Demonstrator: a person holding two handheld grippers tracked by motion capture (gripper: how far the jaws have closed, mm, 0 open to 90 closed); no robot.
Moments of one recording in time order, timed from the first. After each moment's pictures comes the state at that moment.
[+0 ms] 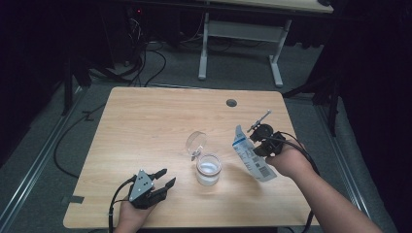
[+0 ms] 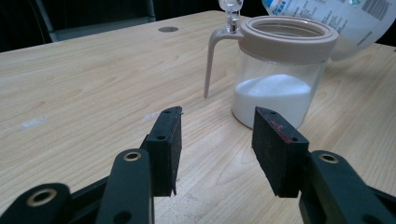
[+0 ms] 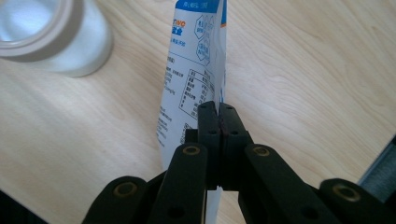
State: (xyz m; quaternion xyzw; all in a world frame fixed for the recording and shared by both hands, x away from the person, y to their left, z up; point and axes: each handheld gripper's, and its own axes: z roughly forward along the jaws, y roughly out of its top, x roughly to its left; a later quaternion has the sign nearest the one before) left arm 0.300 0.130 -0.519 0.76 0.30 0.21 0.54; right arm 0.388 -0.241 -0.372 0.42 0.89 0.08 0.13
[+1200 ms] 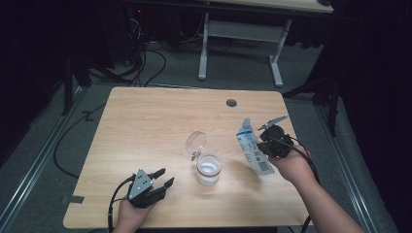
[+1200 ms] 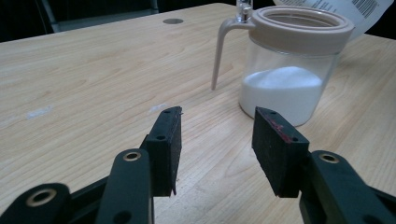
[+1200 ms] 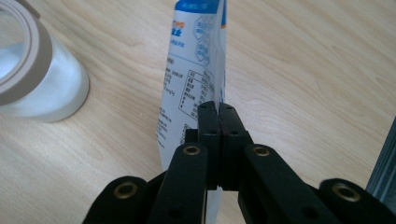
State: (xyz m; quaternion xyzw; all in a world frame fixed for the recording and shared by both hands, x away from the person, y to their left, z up) left arm 0.304 0.135 -0.522 0.76 0.31 0.21 0.53; right arm 0.381 -0.266 -0.382 0.46 0.85 0.18 0.18
